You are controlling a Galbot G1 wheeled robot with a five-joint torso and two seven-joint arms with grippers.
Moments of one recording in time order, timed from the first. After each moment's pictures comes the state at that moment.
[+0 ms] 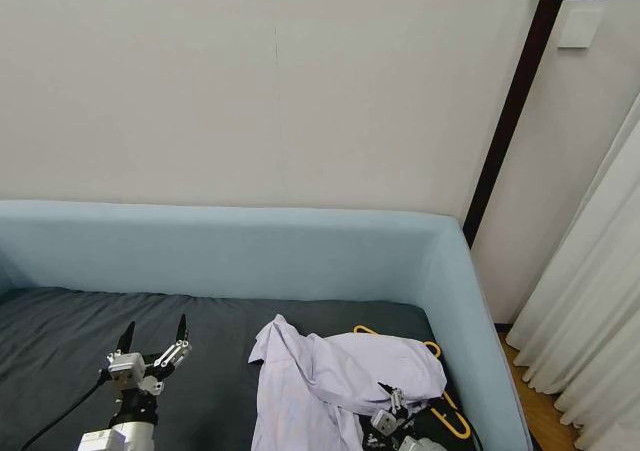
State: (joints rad) left arm 1.51 -1.43 -0.74 -1.96 -0.28 -0.26 -0.01; right arm -1.10 1.10 -0.04 1.37 -0.41 0.01 -0.04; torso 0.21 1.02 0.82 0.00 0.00
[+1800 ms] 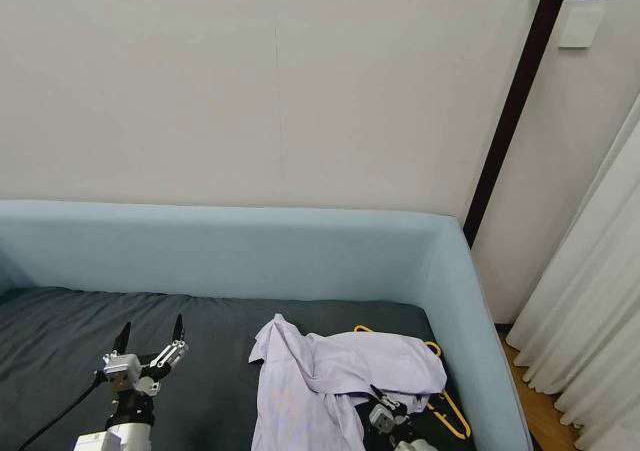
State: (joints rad) left arm 1.50 -1.42 -0.74 -1.95 -0.30 -0.28 -0.01; right arm -1.08 1.18 0.00 1.25 -0.44 0.13 0.13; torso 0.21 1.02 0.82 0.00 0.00
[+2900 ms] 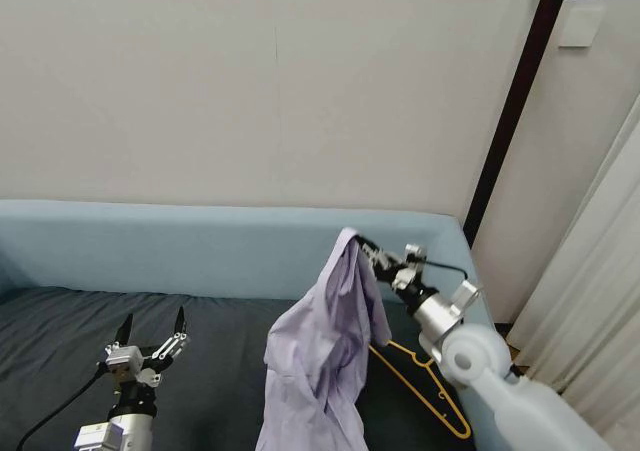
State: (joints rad) left arm 1.47 -1.41 -0.73 -1.95 -0.30 -0.28 -0.01; right arm -0.65 0.96 0.05 1.86 1.20 0.03 -0.09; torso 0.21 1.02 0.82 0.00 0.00
